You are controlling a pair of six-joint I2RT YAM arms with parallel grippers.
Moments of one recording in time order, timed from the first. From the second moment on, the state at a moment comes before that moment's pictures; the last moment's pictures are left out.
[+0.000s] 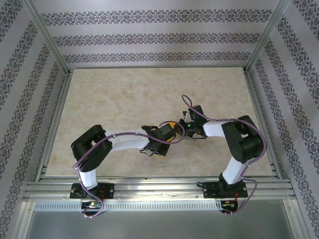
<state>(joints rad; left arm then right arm) -0.97 1.83 1.12 -0.59 0.00 -0.63 0.36 1.74 0.71 0.08 -0.54 0.75</state>
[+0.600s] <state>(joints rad) -0.97 1.83 1.12 -0.59 0.03 -0.57 0.36 1.75 0.72 0.07 -0.55 0.75</state>
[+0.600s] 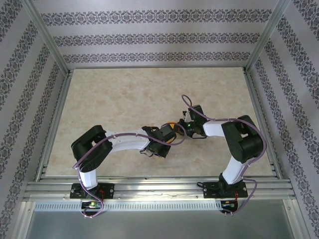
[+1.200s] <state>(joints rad) -0.93 1.66 1.05 -0.55 0.14 -0.50 0.36 1.75 0.72 0.07 -0.55 0.75</state>
